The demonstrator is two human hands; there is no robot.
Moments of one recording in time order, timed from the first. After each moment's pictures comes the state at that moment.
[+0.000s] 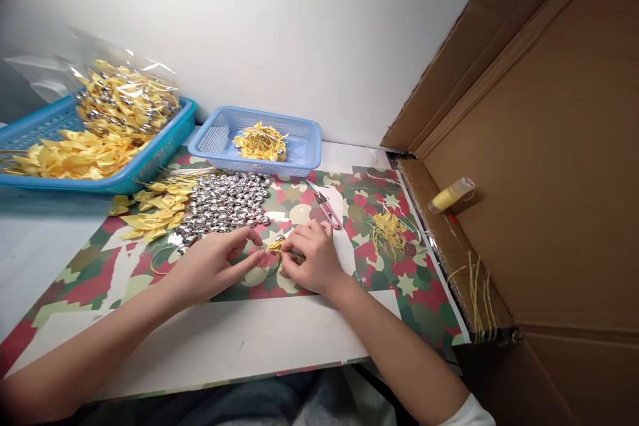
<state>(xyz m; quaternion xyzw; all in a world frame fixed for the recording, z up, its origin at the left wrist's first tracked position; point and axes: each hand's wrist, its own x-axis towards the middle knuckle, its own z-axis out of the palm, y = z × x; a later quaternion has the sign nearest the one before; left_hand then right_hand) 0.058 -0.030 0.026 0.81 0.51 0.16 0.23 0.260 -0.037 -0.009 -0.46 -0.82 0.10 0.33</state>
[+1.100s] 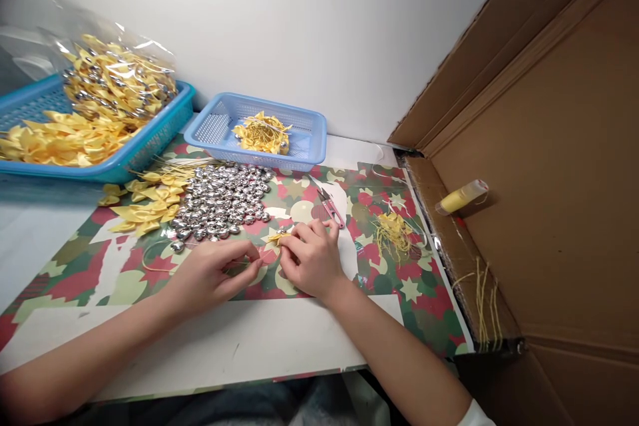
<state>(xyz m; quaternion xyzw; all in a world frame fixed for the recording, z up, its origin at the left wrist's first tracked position) 0.061 -0.042 0.002 0.83 0.44 0.26 0.22 0.257 -0.038 -0.017 -0.48 -0.82 0.00 0.31</state>
